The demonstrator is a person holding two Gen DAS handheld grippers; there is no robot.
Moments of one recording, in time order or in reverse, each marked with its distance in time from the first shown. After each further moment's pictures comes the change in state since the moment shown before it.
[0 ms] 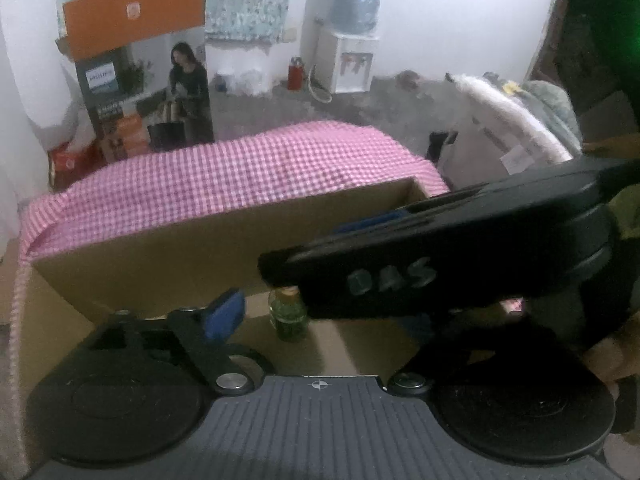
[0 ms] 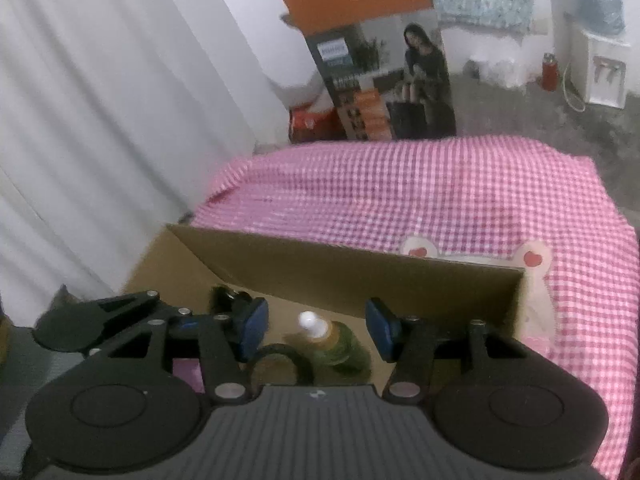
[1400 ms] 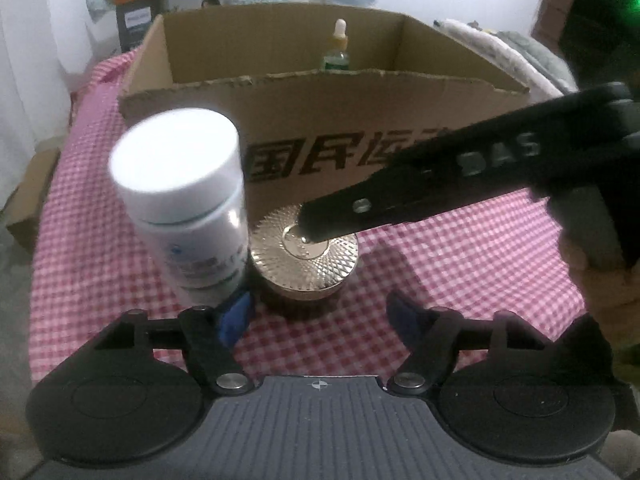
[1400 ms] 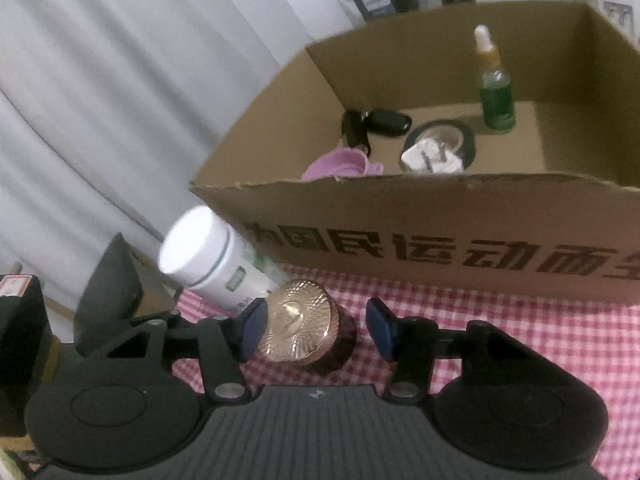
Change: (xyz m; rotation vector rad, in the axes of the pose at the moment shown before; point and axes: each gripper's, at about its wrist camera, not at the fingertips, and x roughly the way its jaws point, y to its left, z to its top) left arm -0.074 0.045 -0.211 -0.015 0.044 -0.029; right arm -0.005 0.118 -0.196 0.060 0.062 0.103
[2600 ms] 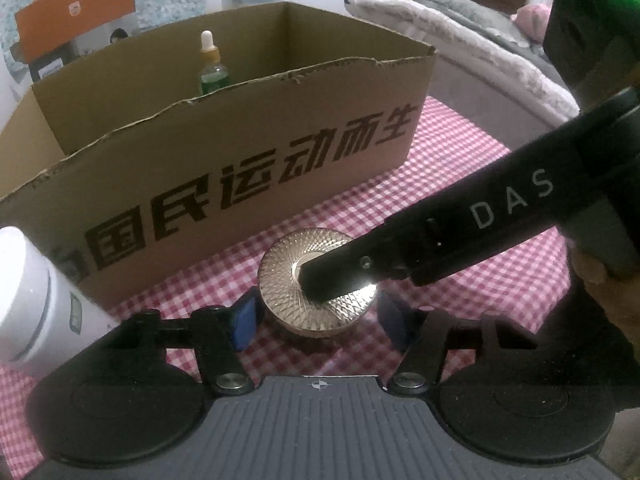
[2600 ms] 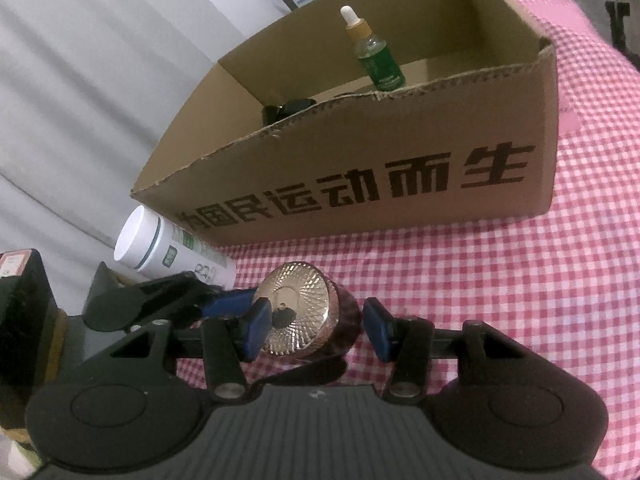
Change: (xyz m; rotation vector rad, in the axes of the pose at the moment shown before) left arm 0.033 -0.063 0.023 0.245 0.012 -0.079; right arm -0.044 -0.059 -0.028 0.191 -0.011 -0.031
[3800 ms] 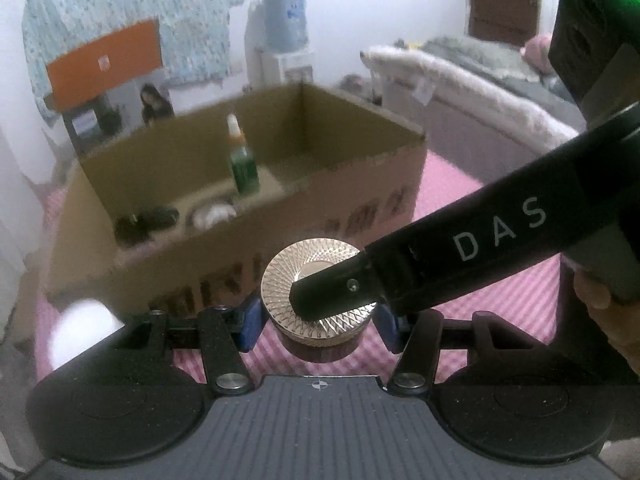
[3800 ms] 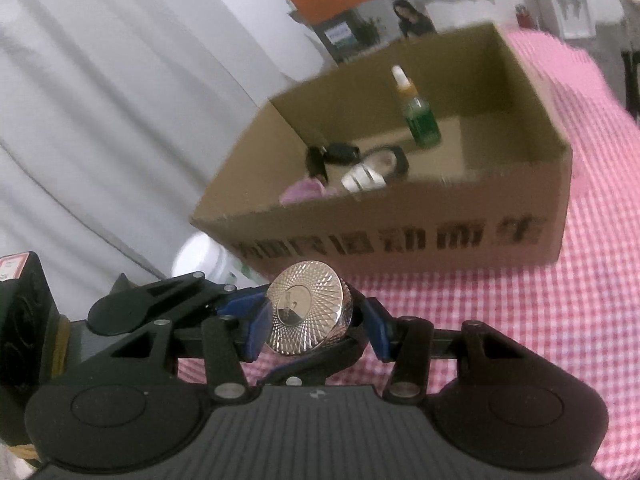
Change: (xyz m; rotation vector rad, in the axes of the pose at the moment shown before) left arm -0.058 -0.015 0.020 0.022 -0.156 0.105; right arm -0.040 0.039 0.010 -0.084 -0.108 0.028
